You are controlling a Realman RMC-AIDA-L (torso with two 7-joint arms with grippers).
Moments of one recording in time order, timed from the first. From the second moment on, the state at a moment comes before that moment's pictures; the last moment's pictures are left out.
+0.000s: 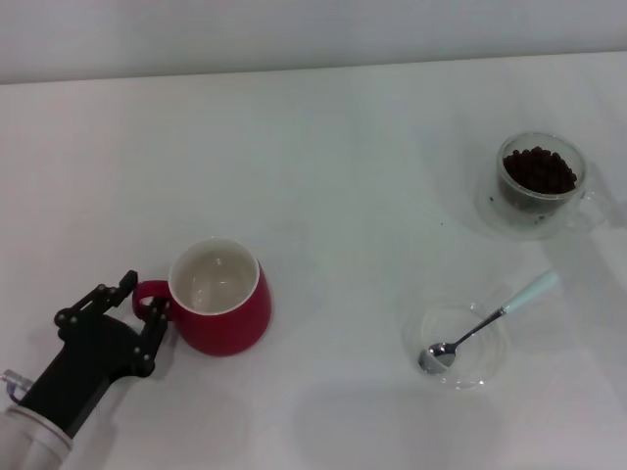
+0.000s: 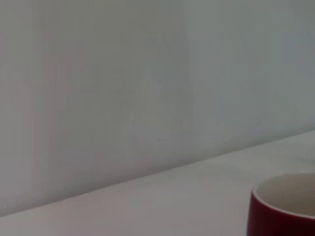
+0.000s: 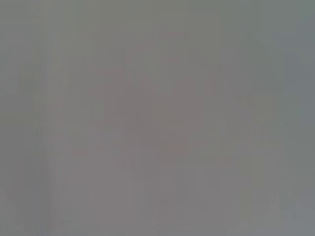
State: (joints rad) left arm -0.23 -2.09 2.84 0.27 -0.88 1.20 0.00; right arm 0.28 2.01 -0.42 -0.03 2.07 1.40 -2.69
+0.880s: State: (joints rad) left arm -0.31 -2.09 2.84 0.29 -0.83 1.13 0.01; right arm 0.29 2.01 -0.42 -0.03 2.07 1.41 -2.69
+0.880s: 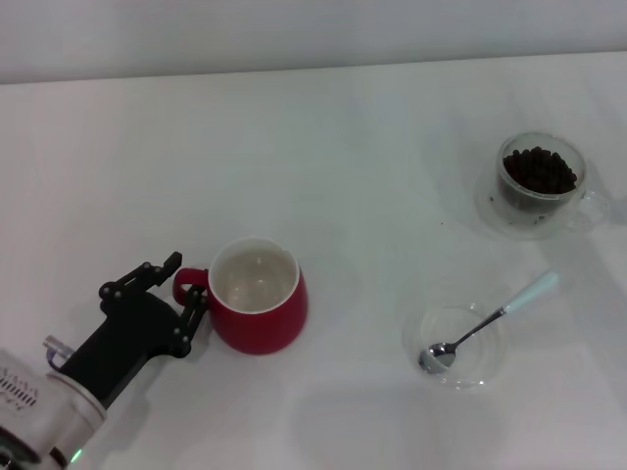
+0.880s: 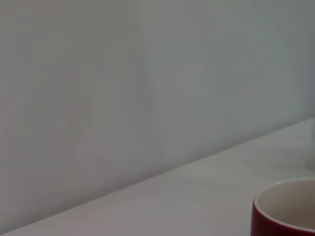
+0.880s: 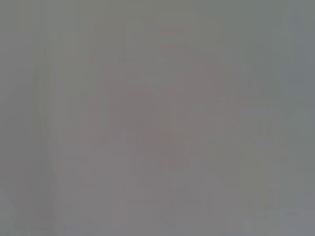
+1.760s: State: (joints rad) left arm -0.44 -2.09 2.84 0.32 -0.75 1.01 0.00; right arm 0.29 2.01 -0.42 -0.04 2.07 1.41 -2.69
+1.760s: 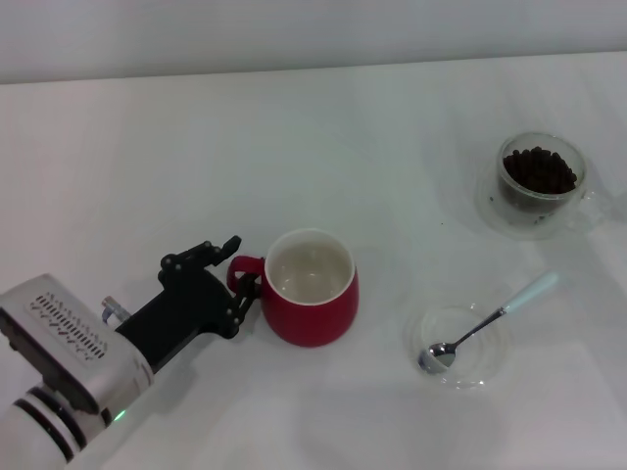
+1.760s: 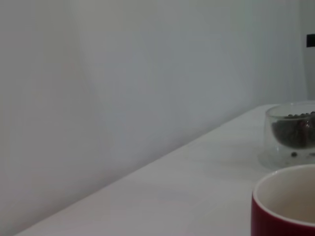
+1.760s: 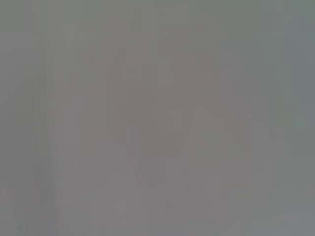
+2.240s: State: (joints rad) left arm -0.53 -2.09 2.84 0.33 -0.70 0.94 -0.11; right arm 0.29 2.01 -0.42 -0.04 2.07 1.41 -2.69
